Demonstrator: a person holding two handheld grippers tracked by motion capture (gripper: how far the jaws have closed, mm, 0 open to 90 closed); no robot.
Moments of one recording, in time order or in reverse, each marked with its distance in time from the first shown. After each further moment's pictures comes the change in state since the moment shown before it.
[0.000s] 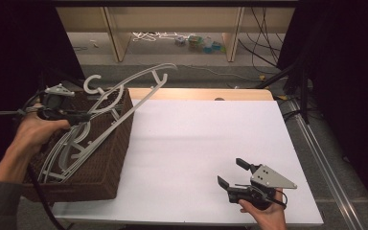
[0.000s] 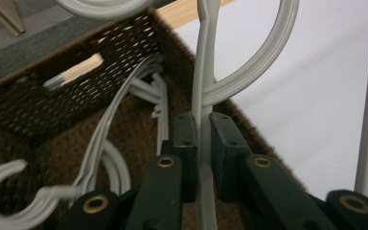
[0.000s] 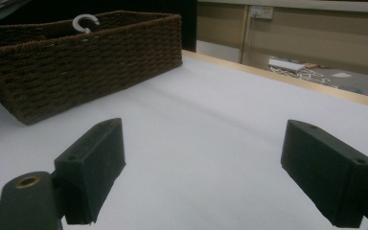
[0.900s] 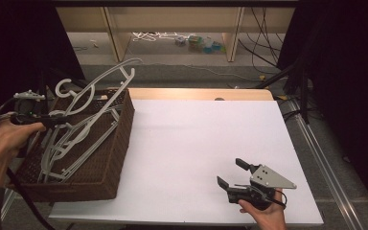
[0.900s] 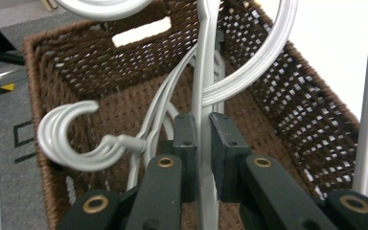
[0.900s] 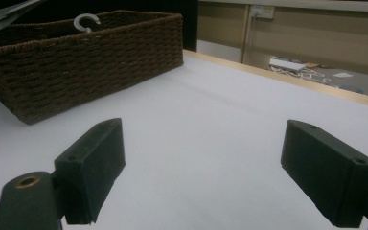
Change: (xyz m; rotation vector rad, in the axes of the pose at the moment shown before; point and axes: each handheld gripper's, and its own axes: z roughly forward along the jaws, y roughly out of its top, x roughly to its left) left arm 0.059 -0.043 -0.003 0.006 0.072 -0.125; right arm 0.001 0.000 0.000 0.010 0.000 -0.003
